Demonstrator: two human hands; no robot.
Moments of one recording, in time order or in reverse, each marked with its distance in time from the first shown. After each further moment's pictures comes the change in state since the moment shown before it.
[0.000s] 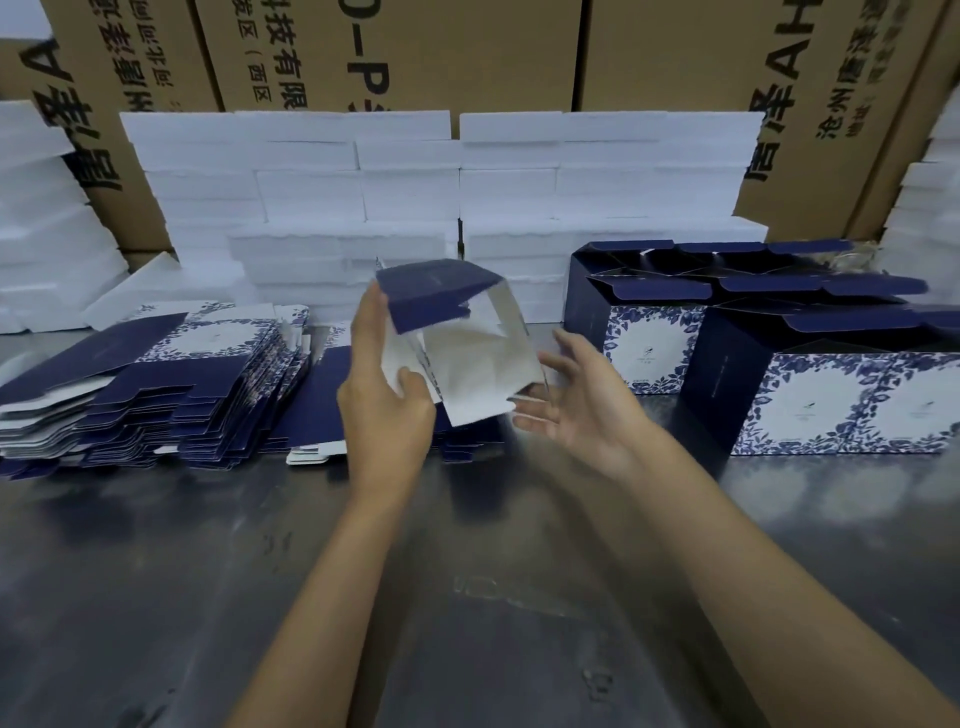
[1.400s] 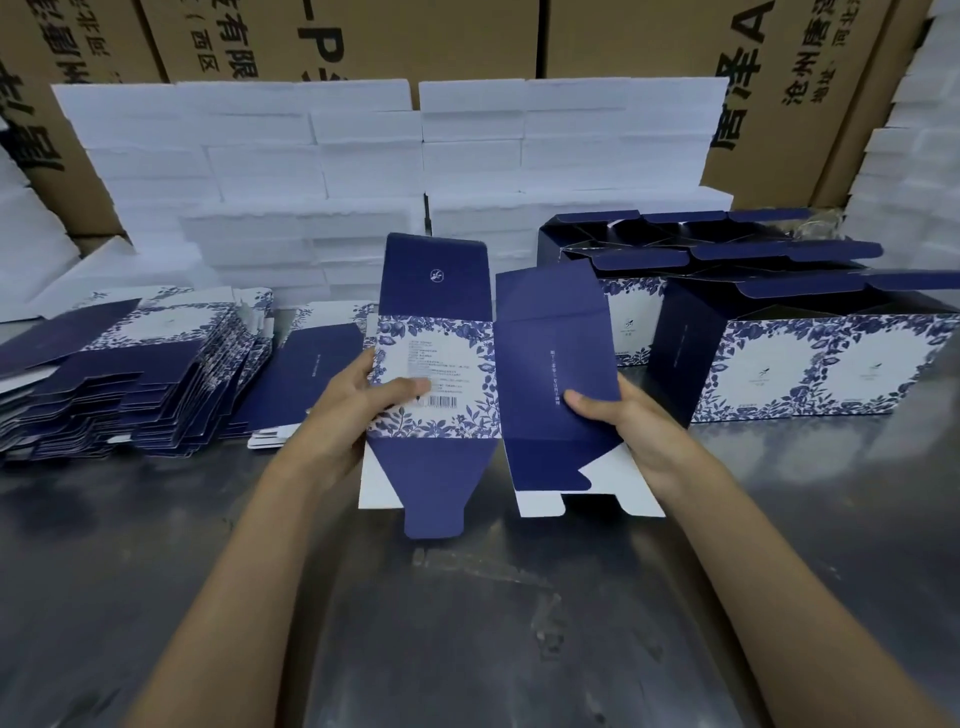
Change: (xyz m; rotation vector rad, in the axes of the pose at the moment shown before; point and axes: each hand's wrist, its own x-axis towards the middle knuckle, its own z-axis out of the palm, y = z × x) left_hand 0.010 -0.044 -0.008 -0.492 -0.550 -0.699; right_hand -0.028 0.025 -0.092 -0.062 -0.066 -0.147
